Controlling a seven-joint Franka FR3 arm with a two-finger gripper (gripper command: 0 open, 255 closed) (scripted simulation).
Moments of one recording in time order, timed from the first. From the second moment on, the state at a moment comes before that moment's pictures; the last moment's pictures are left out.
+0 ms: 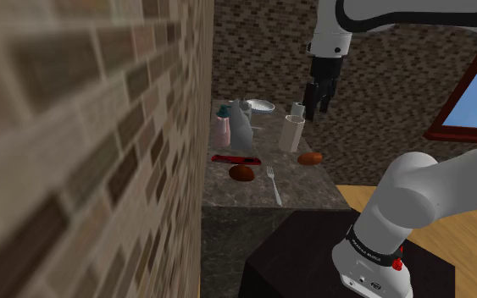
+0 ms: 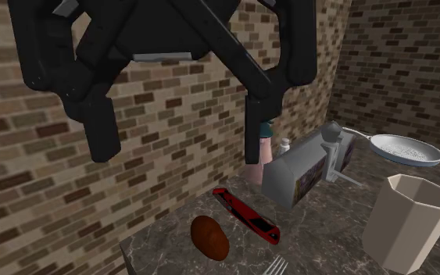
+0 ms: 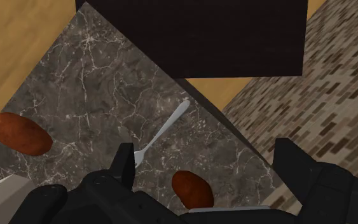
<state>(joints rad) 0.00 -0.81 -0.02 -2.42 -0.05 1.50 -0.01</state>
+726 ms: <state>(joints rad) 0.02 -0.64 -0.13 -2.54 -0.12 1.86 -0.19</state>
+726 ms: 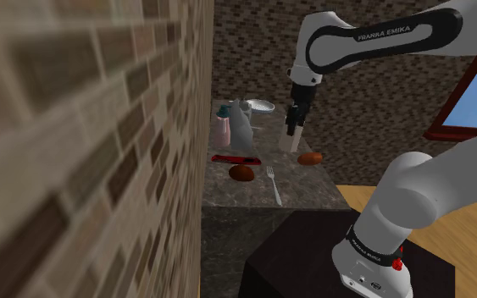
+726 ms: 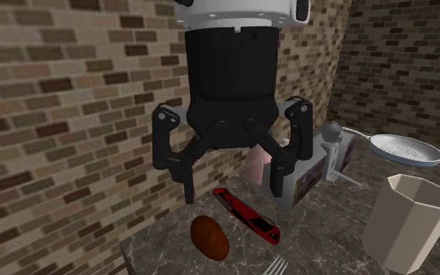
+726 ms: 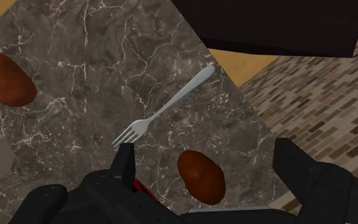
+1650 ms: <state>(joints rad) 0.08 -0.12 -0.27 -2.45 -0.07 2.38 -0.51</state>
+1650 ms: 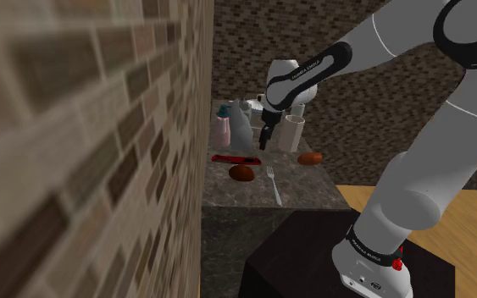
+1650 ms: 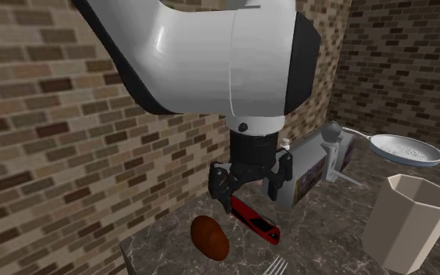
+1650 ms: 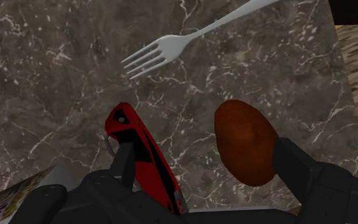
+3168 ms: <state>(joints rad) 0.00 0.53 -0.15 -2.06 0.23 2.70 -0.94</state>
